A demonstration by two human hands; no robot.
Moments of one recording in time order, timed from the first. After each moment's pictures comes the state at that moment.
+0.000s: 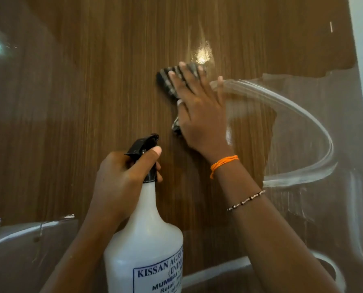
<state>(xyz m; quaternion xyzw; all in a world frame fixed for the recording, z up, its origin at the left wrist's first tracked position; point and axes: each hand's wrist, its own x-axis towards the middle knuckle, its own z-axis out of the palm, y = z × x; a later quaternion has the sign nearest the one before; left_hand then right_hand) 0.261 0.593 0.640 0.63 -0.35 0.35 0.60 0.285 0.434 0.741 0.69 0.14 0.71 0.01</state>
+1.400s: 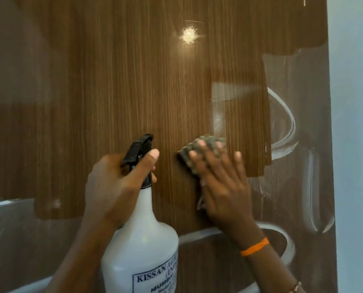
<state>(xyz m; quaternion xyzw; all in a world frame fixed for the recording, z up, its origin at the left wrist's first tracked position) 0.239 0.535 0.604 0.66 -0.31 0.38 0.57 0.258 0.319 0.568 0.72 0.14 0.67 0.05</state>
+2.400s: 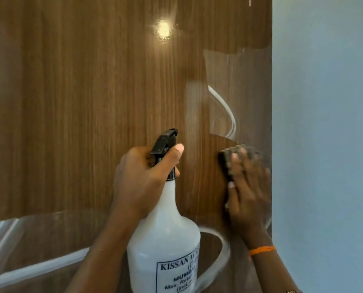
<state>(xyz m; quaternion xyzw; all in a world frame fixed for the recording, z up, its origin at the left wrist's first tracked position) 0.224 0.384 0.612 0.64 -0.36 0.31 0.60 0.237 0.153 0.541 0.70 0.02 0.71 -0.03</state>
